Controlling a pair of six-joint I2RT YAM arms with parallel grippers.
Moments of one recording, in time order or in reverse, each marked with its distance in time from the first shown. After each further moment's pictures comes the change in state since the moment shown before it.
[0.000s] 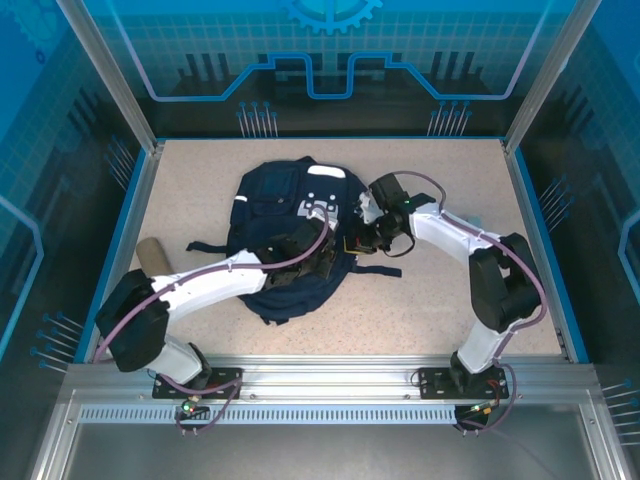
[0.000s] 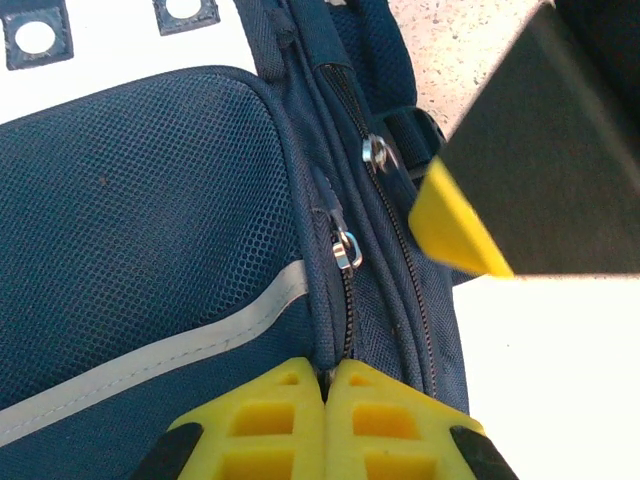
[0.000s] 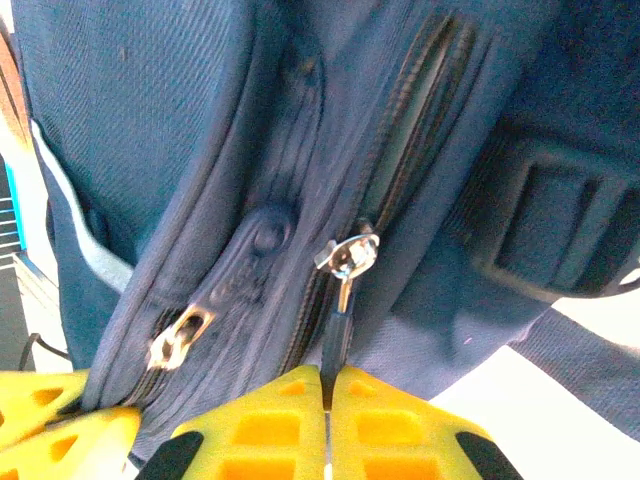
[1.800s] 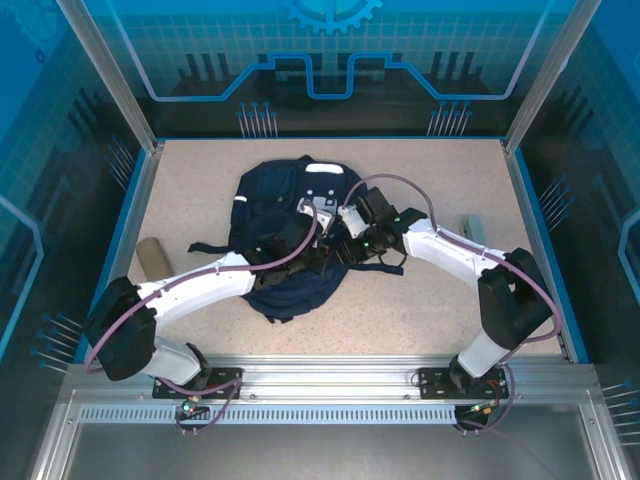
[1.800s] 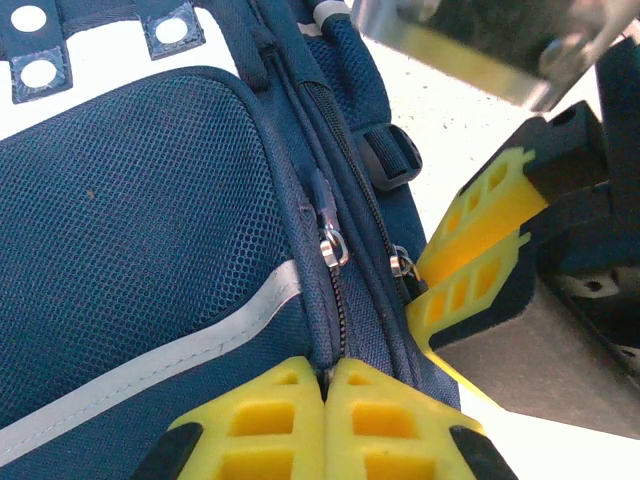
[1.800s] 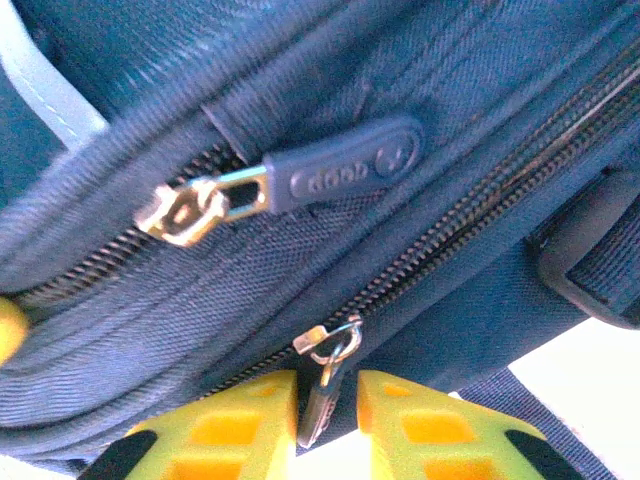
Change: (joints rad) left arm 0.034 -0.084 -0.053 0.070 0.061 0.043; right arm 0.142 -0.093 -0.061 0.057 0.313 -0.377
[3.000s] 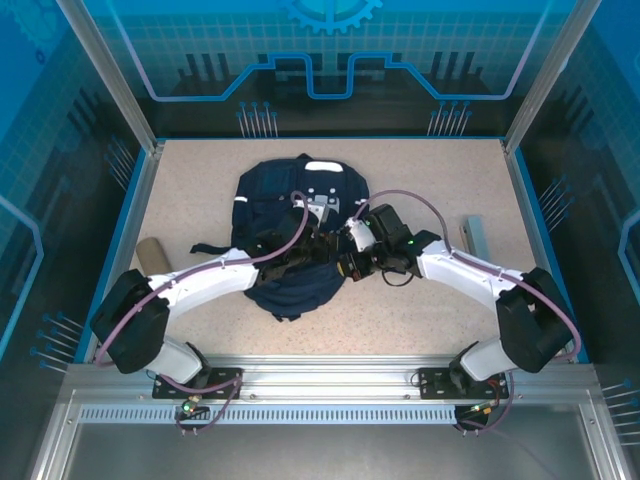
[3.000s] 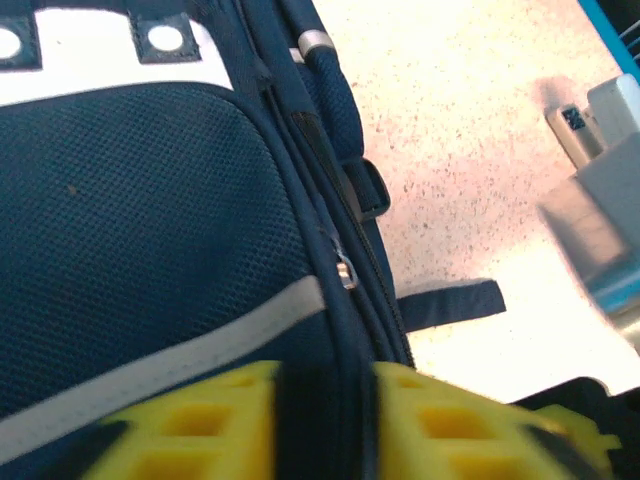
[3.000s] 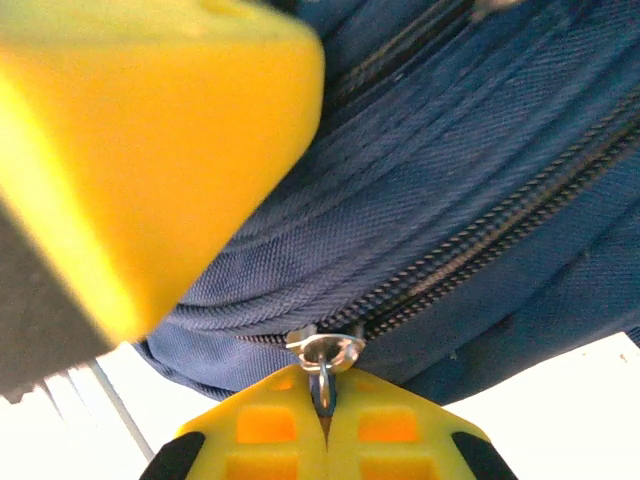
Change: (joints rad) left arm 0.074 0.050 -0.031 0.181 0.123 -0.183; right arm -0.010 -0.174 -0.227 0.192 -0.175 0.175
